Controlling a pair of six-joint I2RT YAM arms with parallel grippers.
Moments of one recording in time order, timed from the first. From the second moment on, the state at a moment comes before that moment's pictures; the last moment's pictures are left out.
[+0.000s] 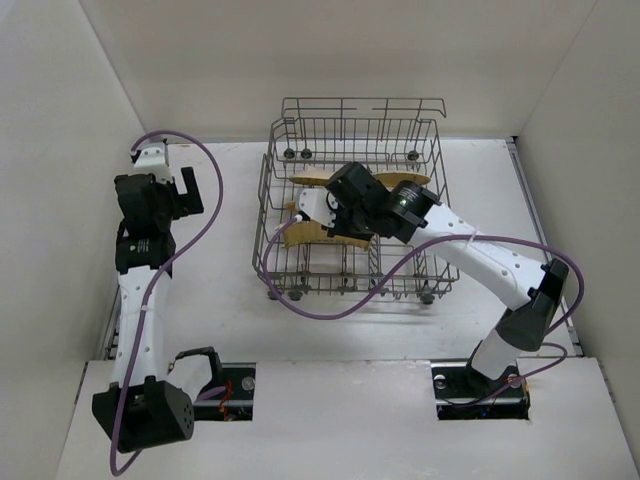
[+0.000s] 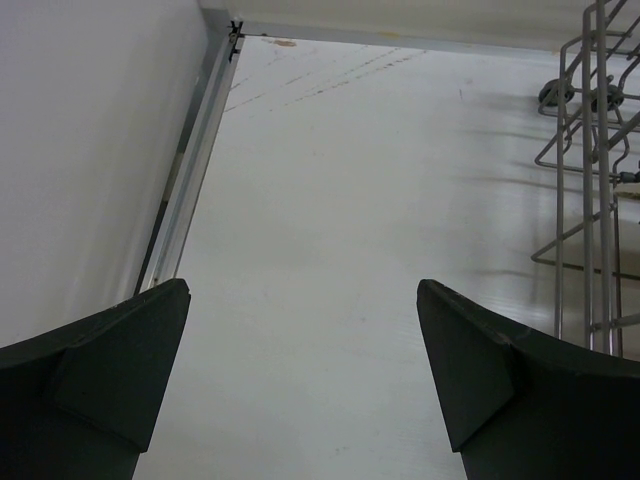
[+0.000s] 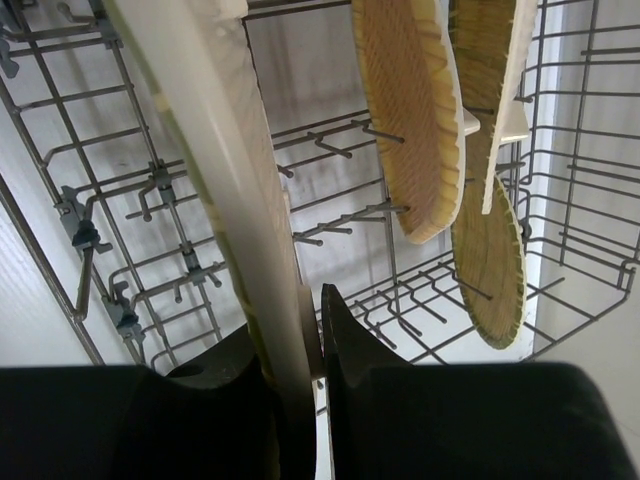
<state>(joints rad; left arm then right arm) 0.17 1.01 0.99 -0.30 0.00 0.03 0.92 1.65 1.78 -1.04 0.22 -0.61</state>
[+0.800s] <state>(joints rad) 0.22 1.08 0.96 -0.22 0.01 0.03 0.97 1.64 1.57 -0.88 0.20 -0.47</state>
